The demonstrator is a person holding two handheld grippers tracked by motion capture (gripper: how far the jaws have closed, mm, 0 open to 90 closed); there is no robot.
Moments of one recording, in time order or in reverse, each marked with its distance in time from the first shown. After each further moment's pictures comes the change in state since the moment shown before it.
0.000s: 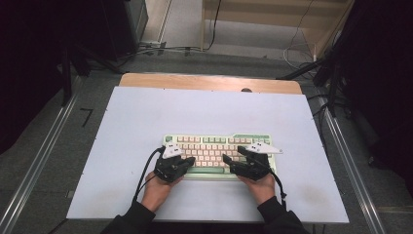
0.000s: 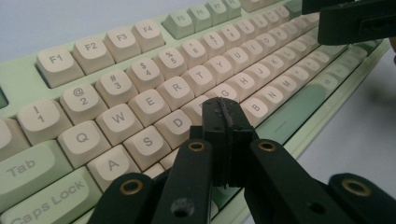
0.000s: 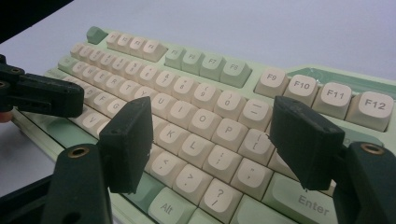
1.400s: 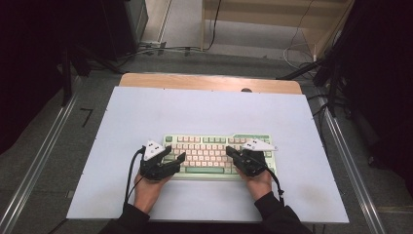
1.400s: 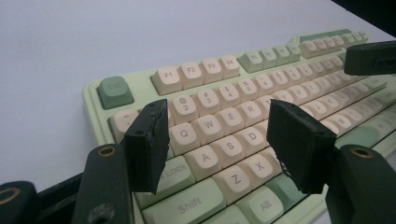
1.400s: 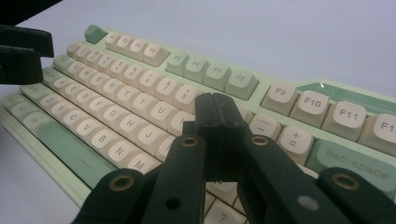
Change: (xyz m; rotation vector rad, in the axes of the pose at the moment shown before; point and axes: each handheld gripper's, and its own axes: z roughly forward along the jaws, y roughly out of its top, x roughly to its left) left arm 0.022 -0.012 -0.028 -0.164 0.172 -0.117; right arm 0.003 0.007 0.011 0.005 -0.003 -0.041
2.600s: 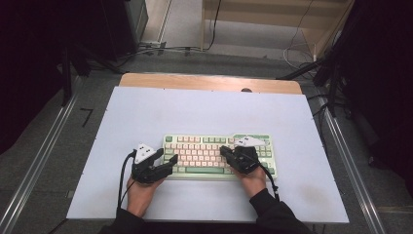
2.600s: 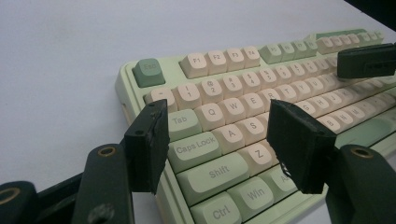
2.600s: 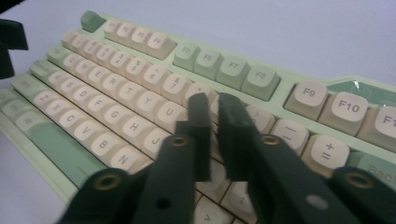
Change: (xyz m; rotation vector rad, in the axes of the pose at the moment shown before) left arm 0.009 -0.007 -0.013 0.001 0.030 -0.027; right arm 0.007 0.007 0.017 0.066 0.009 0.002
